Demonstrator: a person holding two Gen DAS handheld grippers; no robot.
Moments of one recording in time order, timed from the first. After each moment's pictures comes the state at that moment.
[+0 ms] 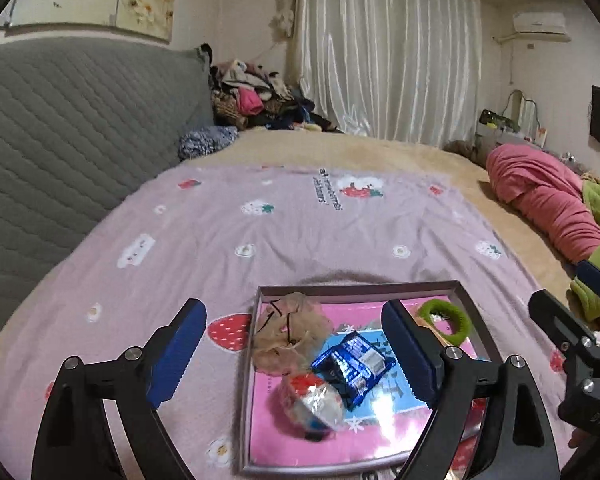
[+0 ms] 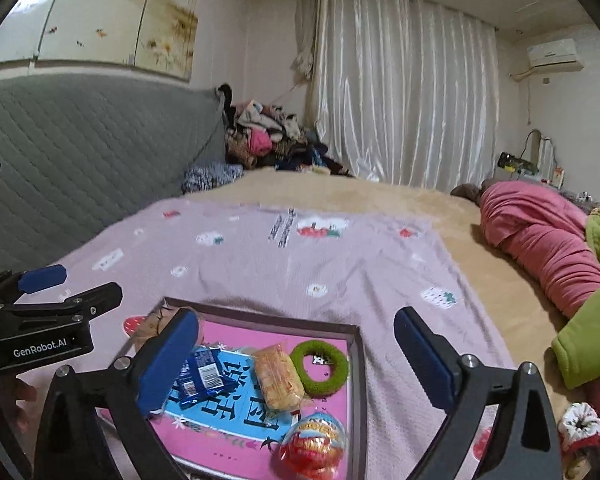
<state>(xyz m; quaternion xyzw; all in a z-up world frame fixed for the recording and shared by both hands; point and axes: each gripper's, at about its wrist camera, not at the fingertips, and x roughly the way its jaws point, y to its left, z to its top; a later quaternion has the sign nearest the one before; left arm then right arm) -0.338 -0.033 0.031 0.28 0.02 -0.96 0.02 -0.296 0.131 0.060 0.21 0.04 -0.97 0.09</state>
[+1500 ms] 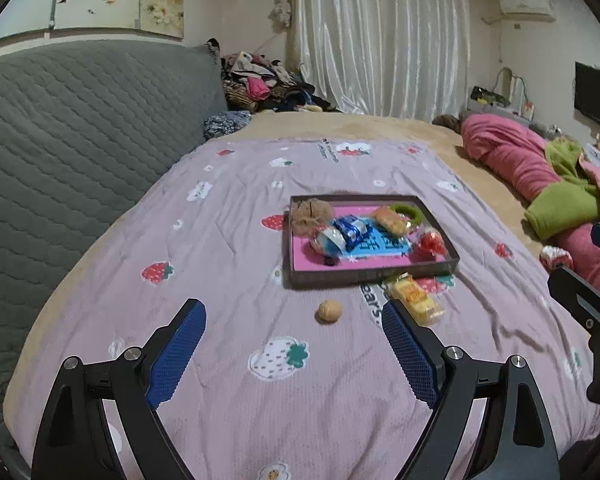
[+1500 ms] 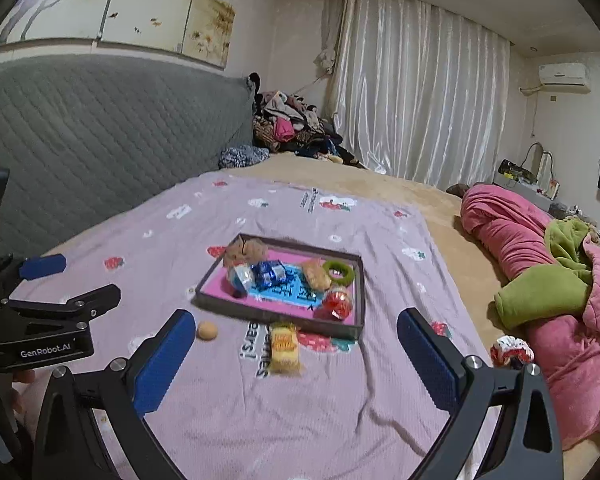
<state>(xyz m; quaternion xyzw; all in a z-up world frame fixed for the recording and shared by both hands) -0.068 -0.055 0.061 0.32 0.00 -0.95 0.02 -0.046 0.116 0.112 0.25 0.09 -0.96 0.11</state>
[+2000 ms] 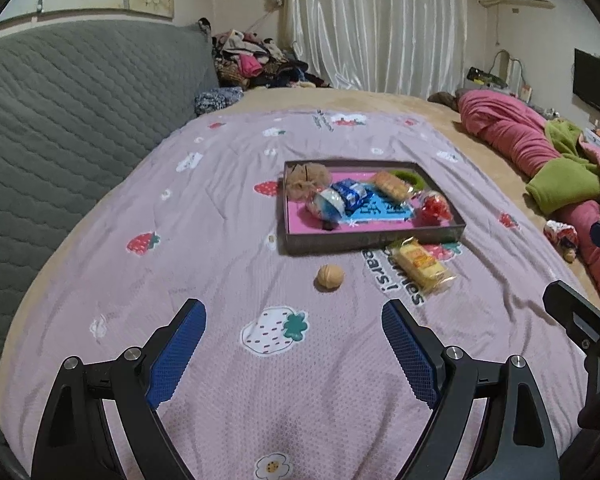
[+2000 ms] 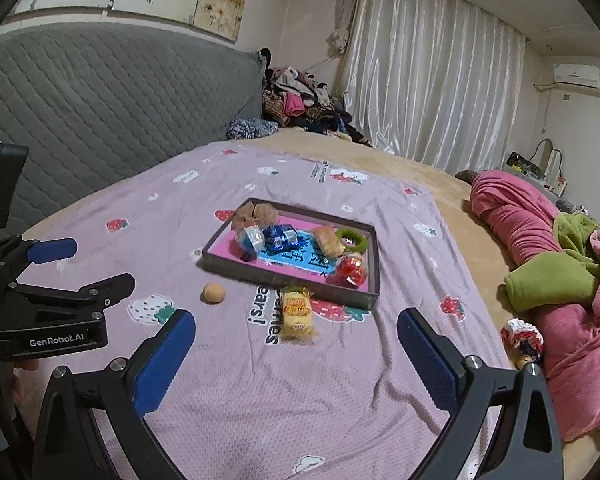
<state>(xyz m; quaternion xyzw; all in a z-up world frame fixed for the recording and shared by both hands) -0.081 -0.057 0.018 0.36 0.00 -0.93 0.01 -0.045 0.103 0.073 0.28 0.11 -0.94 0.12</state>
